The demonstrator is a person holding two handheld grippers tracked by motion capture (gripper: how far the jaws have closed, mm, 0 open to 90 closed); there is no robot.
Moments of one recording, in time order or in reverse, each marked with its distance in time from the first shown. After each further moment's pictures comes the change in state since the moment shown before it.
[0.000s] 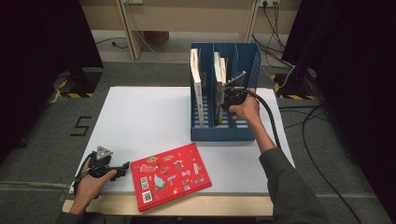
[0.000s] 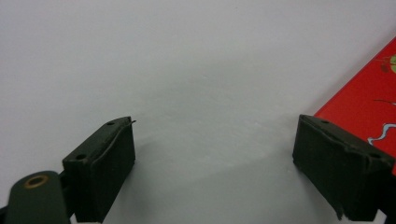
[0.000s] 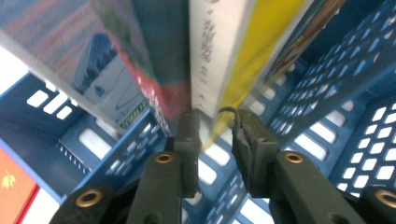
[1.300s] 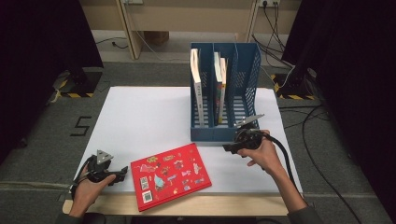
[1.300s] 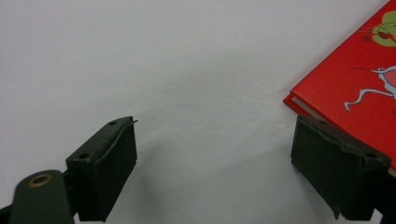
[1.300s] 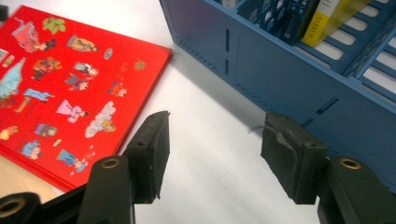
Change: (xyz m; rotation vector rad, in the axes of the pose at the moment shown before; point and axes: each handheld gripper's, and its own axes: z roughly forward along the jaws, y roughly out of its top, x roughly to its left) left arm -0.009 -0.005 -0.015 0.038 0.032 0.045; right arm 0.063 -0.120 -0.043 -0.067 0.191 0.017
